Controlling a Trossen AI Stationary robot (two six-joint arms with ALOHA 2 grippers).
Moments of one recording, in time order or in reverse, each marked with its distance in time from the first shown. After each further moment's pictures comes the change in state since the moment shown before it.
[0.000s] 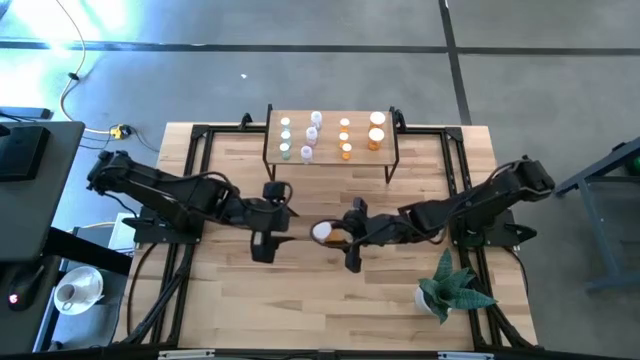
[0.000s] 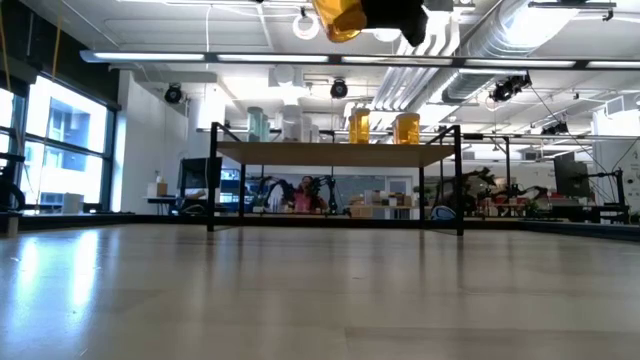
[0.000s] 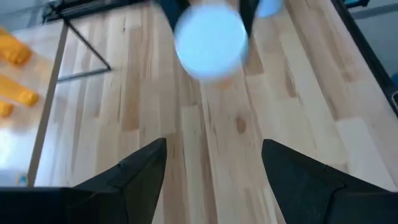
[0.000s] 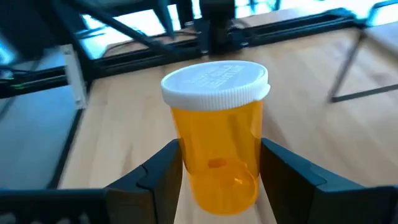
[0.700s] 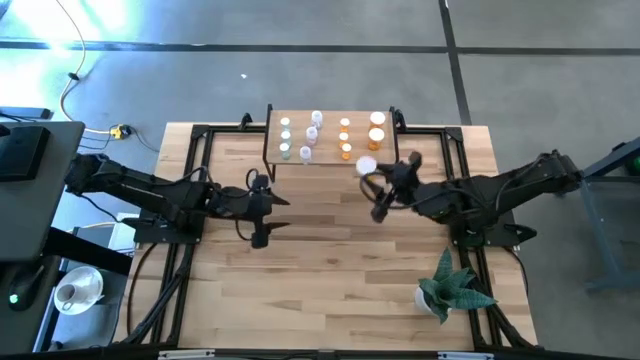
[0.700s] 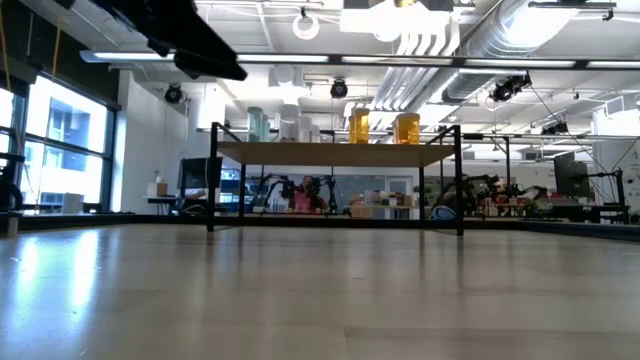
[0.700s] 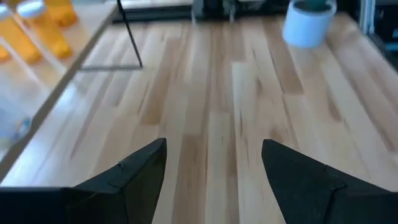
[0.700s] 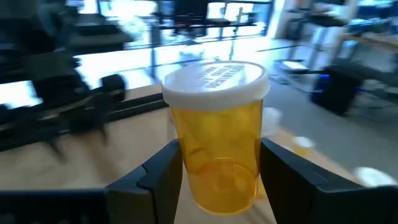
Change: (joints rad) left arm 0.133 -0.299 -0.635 0.597 0.016 -0.034; right arm -0.022 -0.333 0.001 -0.192 0.554 -0.143
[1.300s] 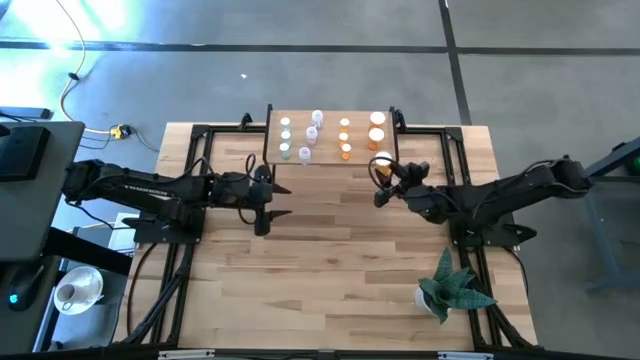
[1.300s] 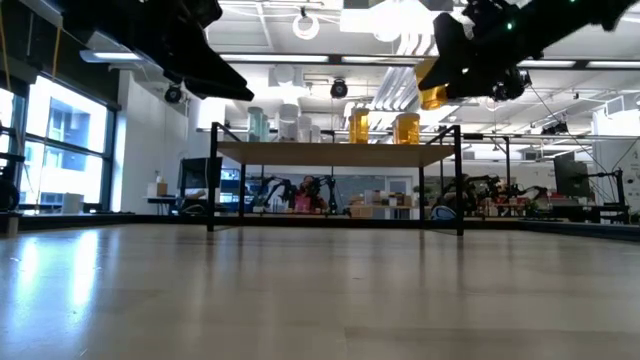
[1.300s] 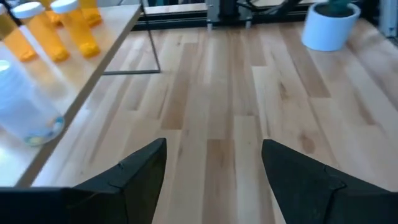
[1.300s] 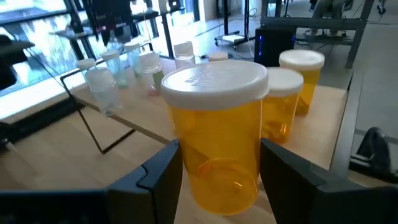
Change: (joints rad) left arm 0.181 -0.011 -0.109 0.176 0.141 0.104; right arm -0.166 -0.098 -0.505 0.334 0.096 0.297
